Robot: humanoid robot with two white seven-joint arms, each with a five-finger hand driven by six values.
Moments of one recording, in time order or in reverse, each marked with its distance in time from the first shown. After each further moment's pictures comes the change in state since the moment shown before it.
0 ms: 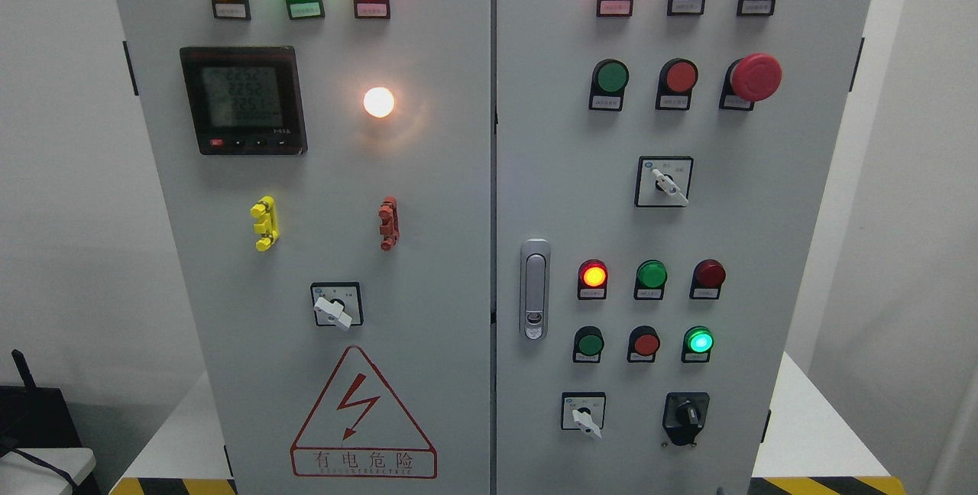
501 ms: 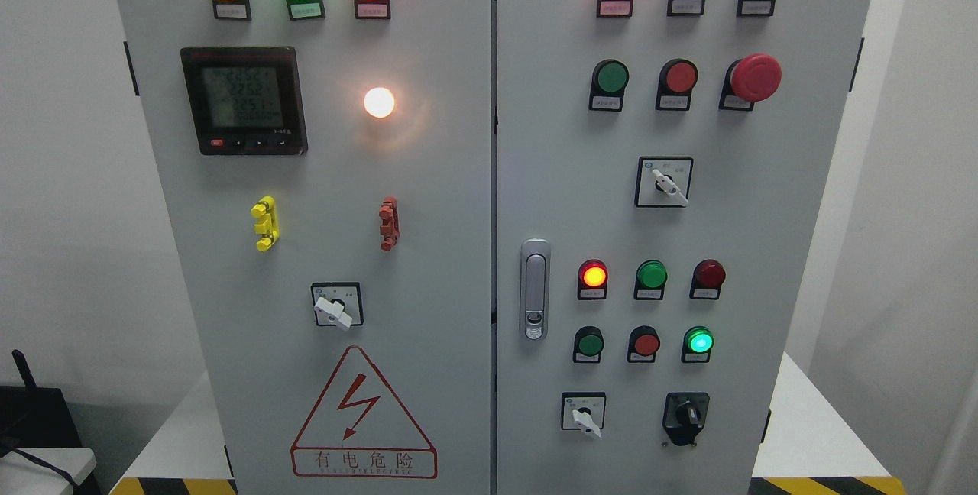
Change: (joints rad) left arm 0.000 0.000 0.000 0.000 0.000 0.000 0.000; right arm 0.100 -0.017 -0.012 -0.078 -0.035 -0.002 0.018
